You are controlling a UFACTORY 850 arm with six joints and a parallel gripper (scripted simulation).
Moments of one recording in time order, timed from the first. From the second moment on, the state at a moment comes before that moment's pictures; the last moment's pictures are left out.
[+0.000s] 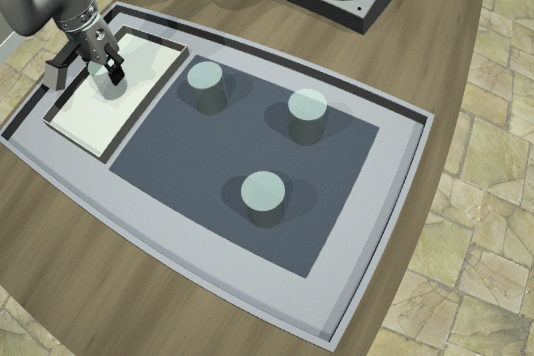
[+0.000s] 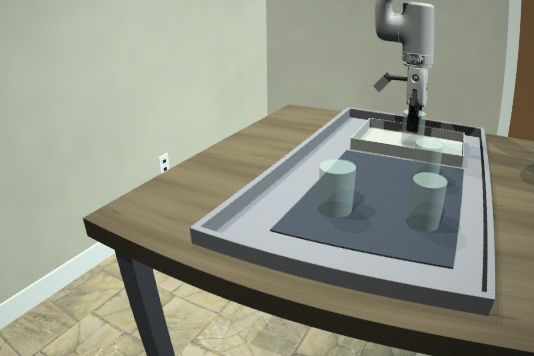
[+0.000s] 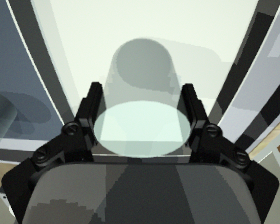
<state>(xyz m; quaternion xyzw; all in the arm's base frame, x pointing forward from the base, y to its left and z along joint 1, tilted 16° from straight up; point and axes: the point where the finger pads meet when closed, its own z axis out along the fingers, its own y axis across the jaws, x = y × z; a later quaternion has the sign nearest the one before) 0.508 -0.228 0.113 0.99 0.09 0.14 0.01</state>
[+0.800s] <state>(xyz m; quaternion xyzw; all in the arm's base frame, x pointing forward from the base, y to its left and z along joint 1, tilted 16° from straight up) 0.506 -0.228 0.119 0.99 0.09 0.14 0.01</state>
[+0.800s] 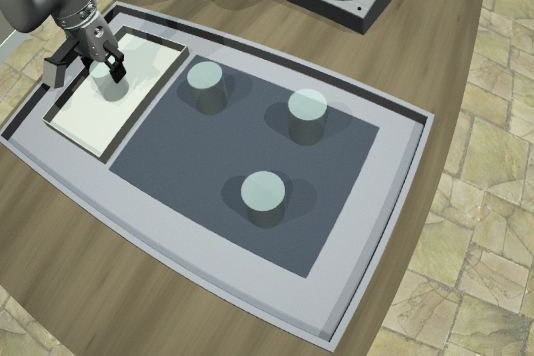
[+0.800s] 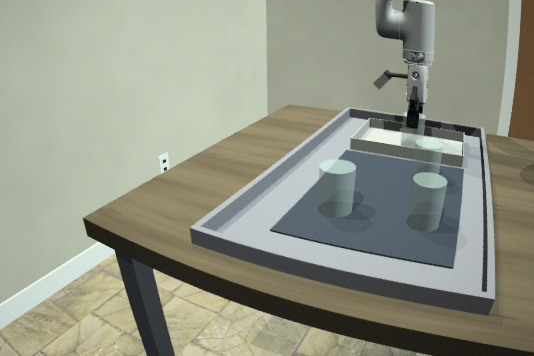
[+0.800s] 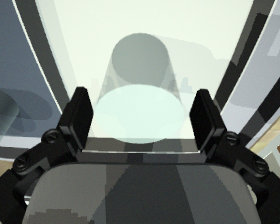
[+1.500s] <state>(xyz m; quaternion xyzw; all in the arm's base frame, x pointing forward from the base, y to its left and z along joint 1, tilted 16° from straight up) 0.487 -0.229 0.187 0.99 0.09 0.14 0.00</state>
